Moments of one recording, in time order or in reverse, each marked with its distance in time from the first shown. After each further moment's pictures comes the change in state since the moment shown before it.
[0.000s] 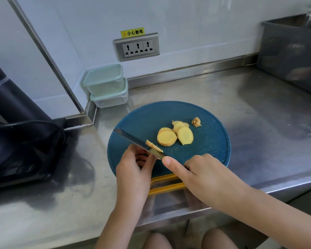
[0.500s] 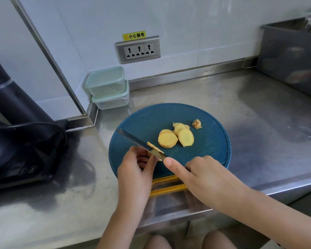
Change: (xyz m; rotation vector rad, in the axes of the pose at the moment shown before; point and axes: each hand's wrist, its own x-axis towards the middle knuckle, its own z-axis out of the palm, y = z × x) left_hand 0.000 0.000 0.000 0.016 0.003 -0.006; right_hand 0.000 -0.002 -0.001 0.010 -0.009 0.007
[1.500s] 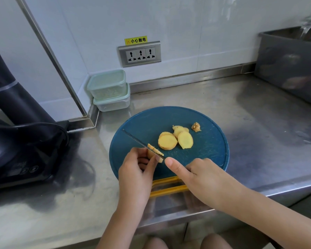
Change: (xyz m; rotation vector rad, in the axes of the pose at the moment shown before) left_hand 0.001 -0.001 0.001 -0.020 0.002 0.002; right_hand -0.002 -0.006 -0.005 0.068 -0.052 0.074
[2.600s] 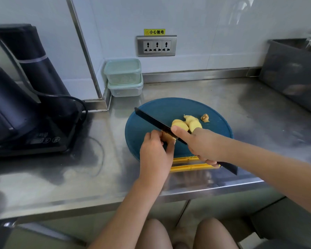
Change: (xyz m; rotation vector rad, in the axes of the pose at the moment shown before) left_hand 0.000 -0.002 0.006 0.160 0.026 0.113; right_hand 0.023 -0.043 -0.014 -0.166 -0.115 0.200
